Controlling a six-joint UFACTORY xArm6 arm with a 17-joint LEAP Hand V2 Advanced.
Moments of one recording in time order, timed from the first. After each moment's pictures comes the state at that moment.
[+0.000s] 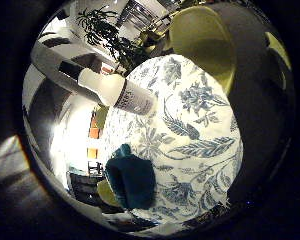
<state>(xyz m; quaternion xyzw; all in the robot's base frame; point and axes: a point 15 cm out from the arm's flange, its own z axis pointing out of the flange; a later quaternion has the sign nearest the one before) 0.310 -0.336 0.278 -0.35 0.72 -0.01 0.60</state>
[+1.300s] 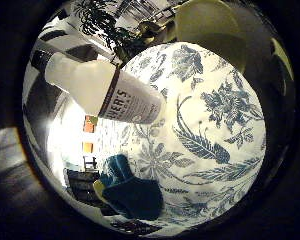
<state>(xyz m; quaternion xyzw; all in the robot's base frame) 0.382 -0.329 0.259 -0.36 0.73 0.01 0.57</state>
